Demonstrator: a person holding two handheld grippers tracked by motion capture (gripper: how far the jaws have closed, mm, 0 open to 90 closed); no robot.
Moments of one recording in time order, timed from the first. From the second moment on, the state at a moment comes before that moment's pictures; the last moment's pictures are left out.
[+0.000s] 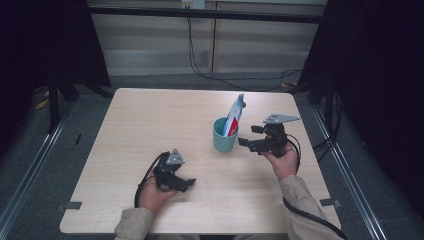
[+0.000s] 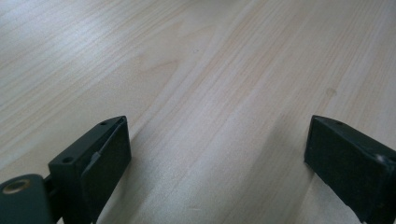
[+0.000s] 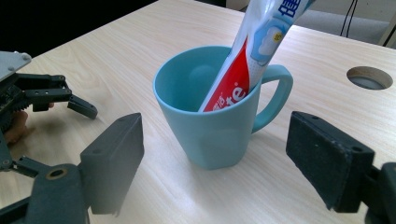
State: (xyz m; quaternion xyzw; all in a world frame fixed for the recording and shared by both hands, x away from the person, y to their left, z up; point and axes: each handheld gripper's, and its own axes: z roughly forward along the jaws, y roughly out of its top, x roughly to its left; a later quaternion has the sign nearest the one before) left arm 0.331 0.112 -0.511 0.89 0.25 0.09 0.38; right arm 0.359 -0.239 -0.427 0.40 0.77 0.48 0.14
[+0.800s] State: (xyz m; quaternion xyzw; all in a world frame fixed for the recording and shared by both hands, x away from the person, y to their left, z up) left arm 0.331 0.112 -0.511 0.89 0.25 0.09 0.38; right arm 0.333 -0.238 -0.449 0.36 0.80 0.47 0.13
